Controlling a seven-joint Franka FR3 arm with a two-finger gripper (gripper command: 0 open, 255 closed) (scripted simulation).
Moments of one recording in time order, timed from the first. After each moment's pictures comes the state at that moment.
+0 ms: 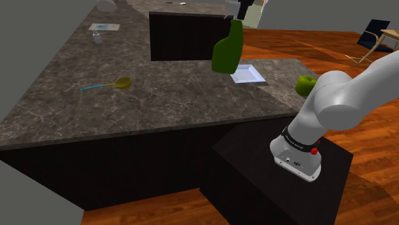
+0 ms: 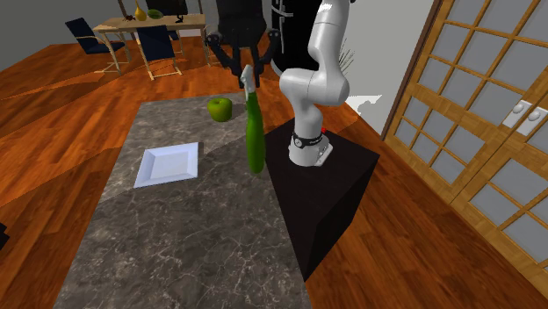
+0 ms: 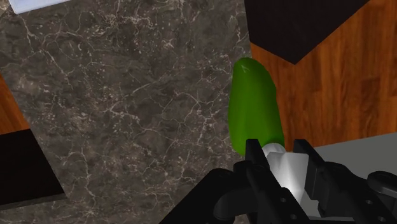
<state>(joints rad) 0.29 -0.55 -0.08 -2.04 0.04 1.53 -0.58</state>
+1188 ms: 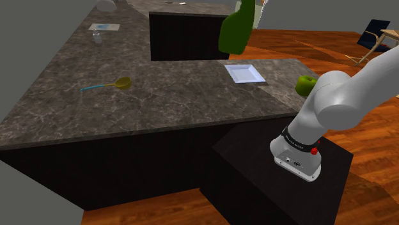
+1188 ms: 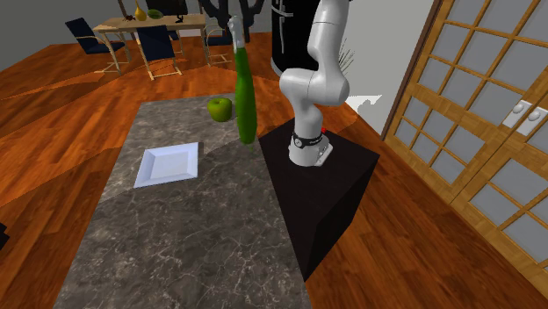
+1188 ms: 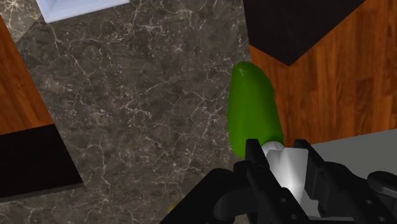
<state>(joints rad) 0.28 -0.48 -0.11 -1.77 0.03 1.32 -0.62</state>
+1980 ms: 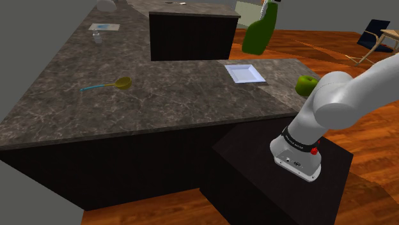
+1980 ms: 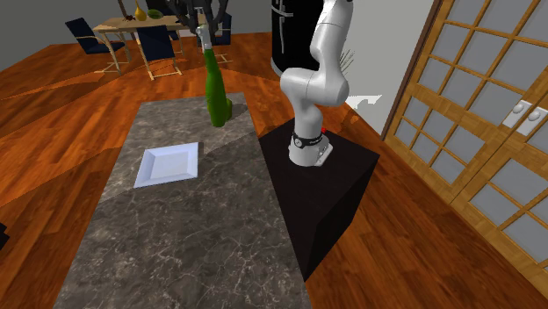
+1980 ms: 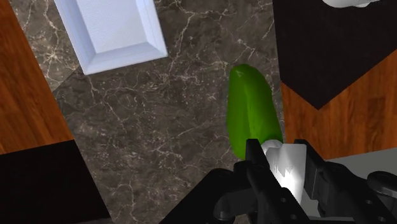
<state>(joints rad) 0.21 -0.58 -0.33 -1.91 -0.09 1.36 -0.90</state>
